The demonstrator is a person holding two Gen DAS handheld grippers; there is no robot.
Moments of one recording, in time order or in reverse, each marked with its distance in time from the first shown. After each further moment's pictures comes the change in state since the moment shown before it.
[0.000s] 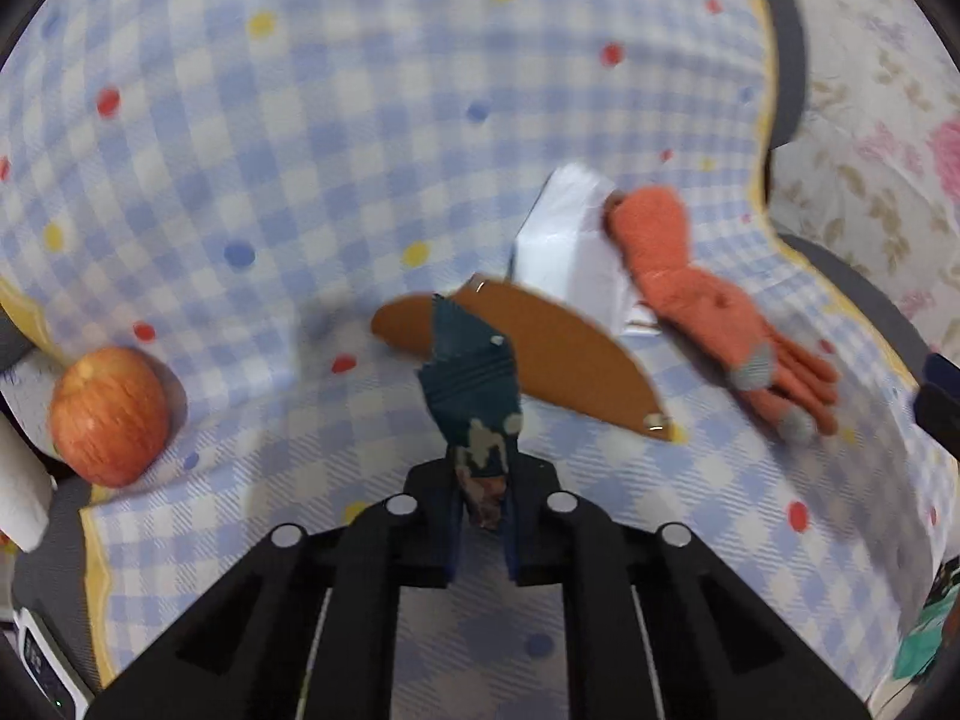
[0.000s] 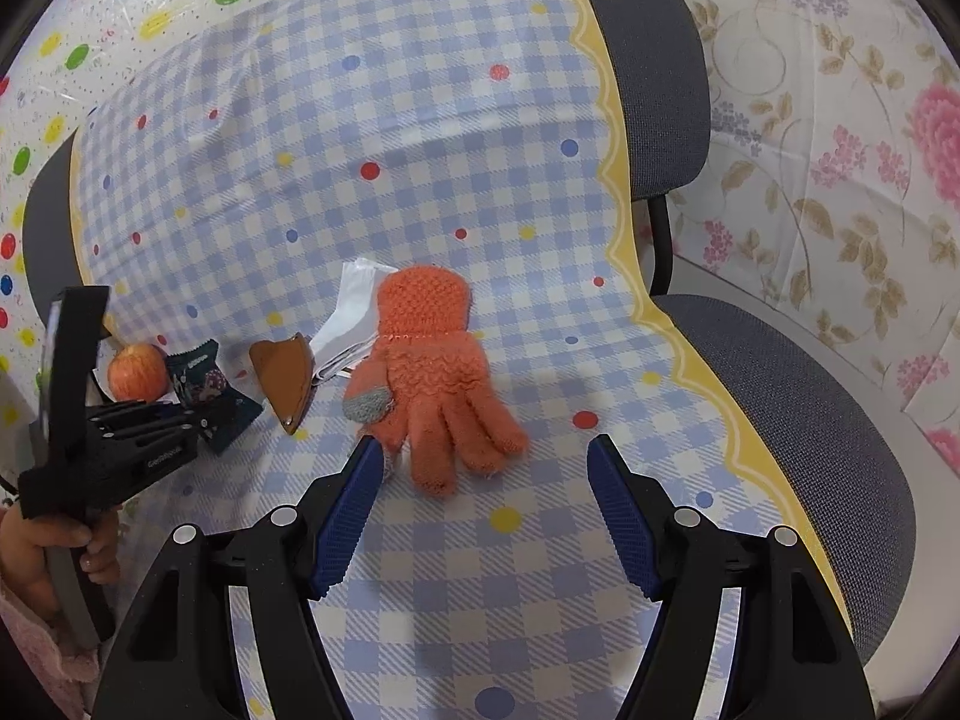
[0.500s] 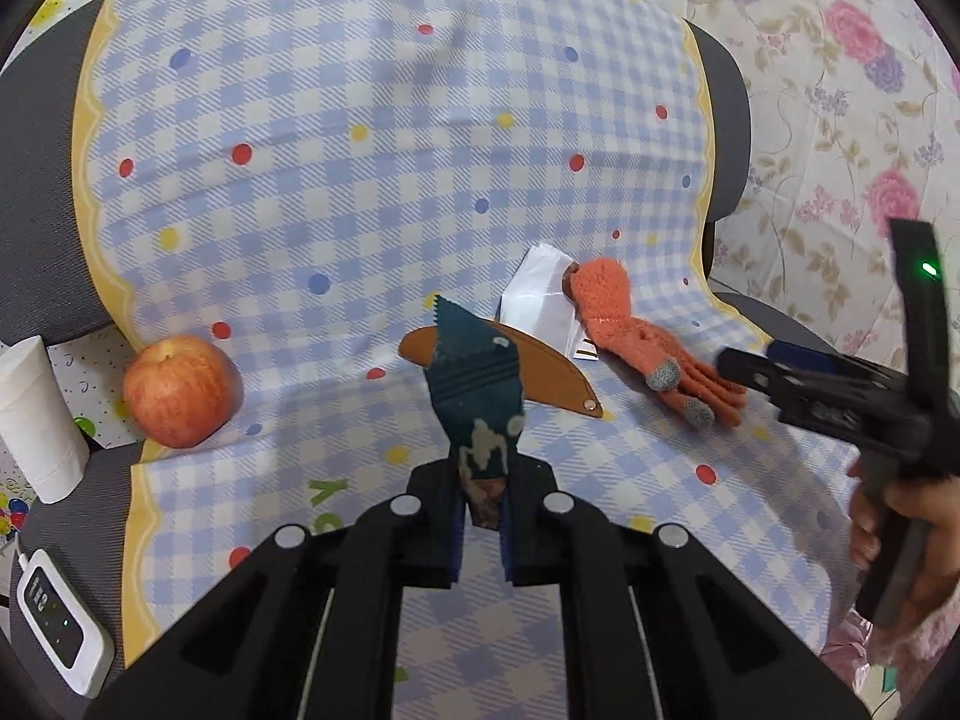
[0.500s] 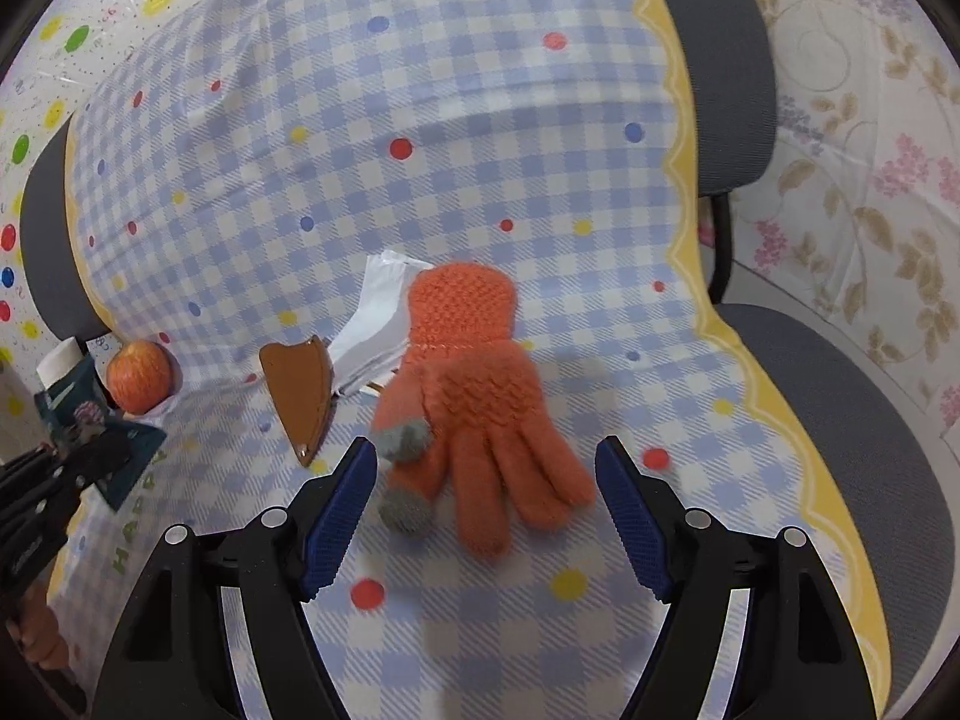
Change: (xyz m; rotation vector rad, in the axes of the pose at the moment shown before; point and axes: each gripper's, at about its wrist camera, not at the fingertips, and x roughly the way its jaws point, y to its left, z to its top) left arm -0.075 0.021 -0.029 -0.061 -0.142 -0.056; right arm 0.052 0.032 0.025 -0.028 0.043 0.060
